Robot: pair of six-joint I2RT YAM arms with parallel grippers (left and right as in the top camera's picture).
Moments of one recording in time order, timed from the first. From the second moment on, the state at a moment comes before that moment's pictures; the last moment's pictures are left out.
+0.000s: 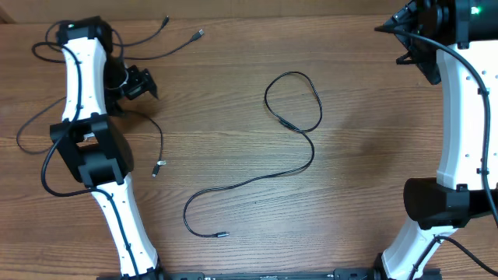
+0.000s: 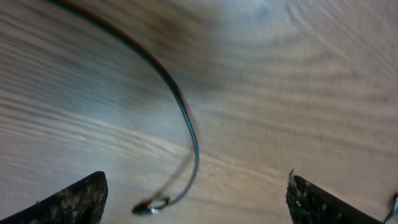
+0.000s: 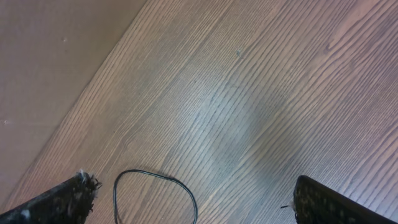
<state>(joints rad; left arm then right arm) 0.20 2.47 2.37 -1.61 0.19 -0.32 0.04 1.97 2.45 -1.59 0.31 0.93</state>
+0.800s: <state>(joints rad) 0.10 2.21 2.18 -1.48 0.14 -0.31 0.04 1.97 2.45 -1.59 0.31 0.93</state>
